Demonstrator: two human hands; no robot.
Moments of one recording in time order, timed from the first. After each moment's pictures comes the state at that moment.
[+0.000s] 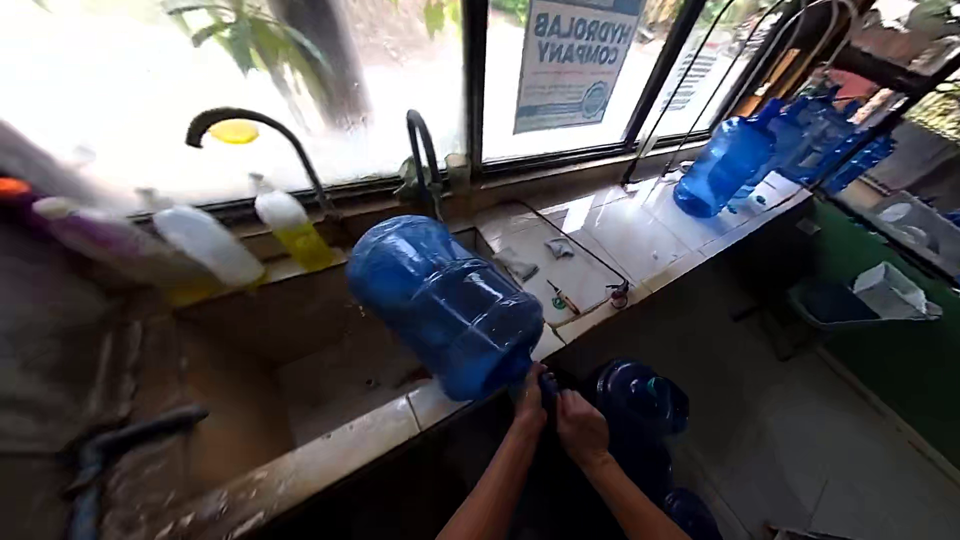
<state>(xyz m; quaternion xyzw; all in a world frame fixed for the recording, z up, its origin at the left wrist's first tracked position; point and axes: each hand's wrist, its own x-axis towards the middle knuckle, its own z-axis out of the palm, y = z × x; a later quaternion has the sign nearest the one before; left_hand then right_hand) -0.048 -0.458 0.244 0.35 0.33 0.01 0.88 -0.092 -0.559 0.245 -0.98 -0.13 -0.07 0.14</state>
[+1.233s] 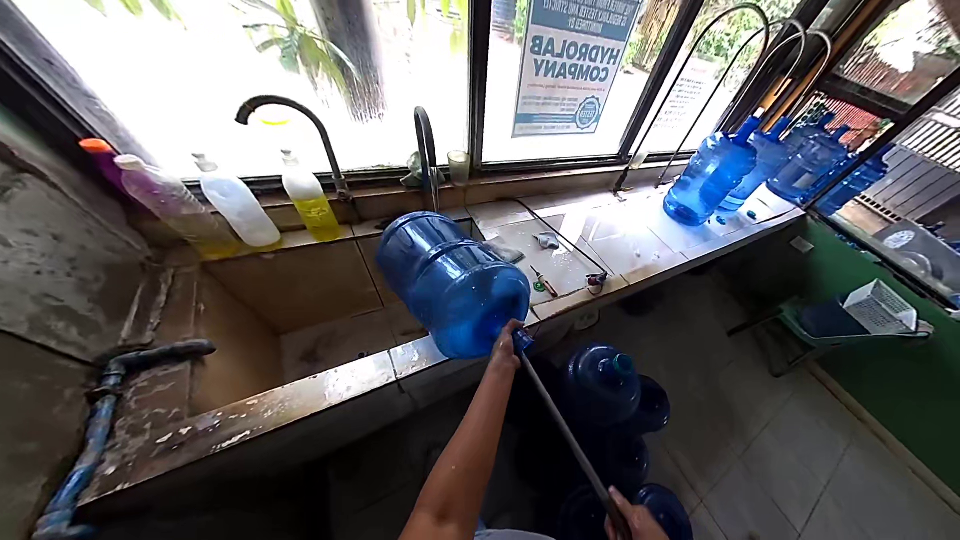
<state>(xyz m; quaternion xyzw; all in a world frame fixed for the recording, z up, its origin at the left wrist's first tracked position) -0.034 -0.493 0.239 0.33 0.32 0.02 0.89 -0.261 -0.796 0.270 -0.77 0.11 0.37 0.50</state>
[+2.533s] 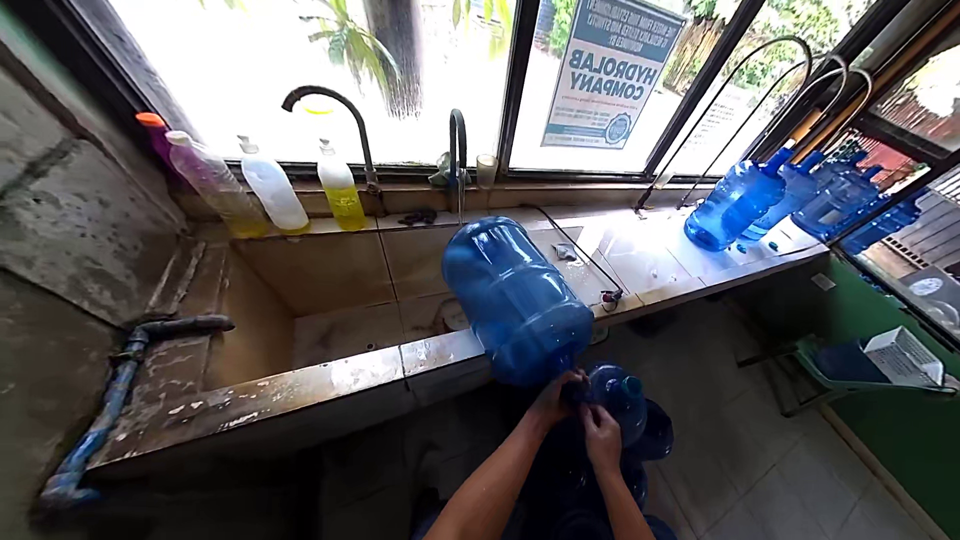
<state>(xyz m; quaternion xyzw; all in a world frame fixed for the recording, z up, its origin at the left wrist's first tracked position) -0.074 -0.573 0.202 0.25 0.05 -0.12 0.96 -0.128 -0.691 0.236 -0.92 0.03 -0.02 0.39</state>
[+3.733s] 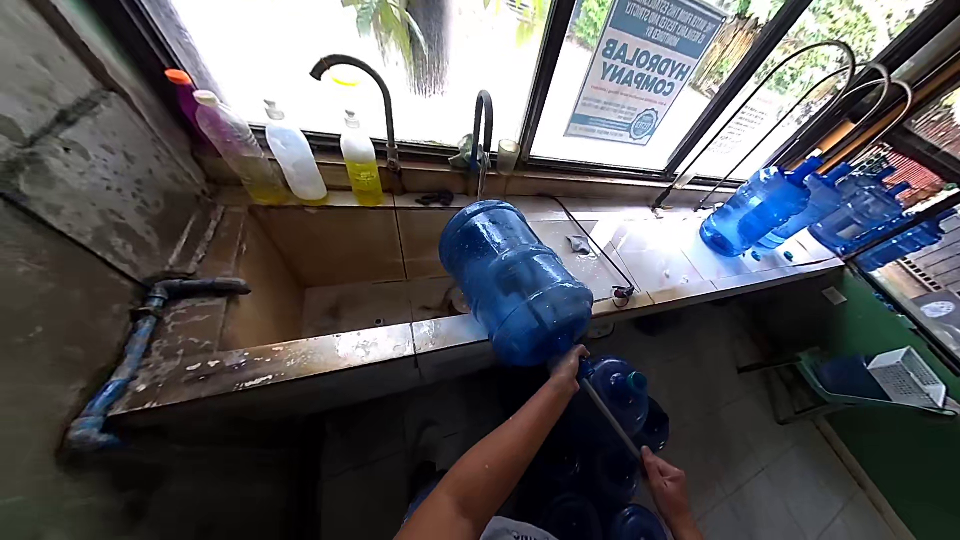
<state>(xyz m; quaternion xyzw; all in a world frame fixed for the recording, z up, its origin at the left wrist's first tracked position) -0.060 -0.564 0.268 0.36 0.35 -0.08 0.86 -0.169 -0.835 0.234 -0.92 -0.06 0.03 0.39</state>
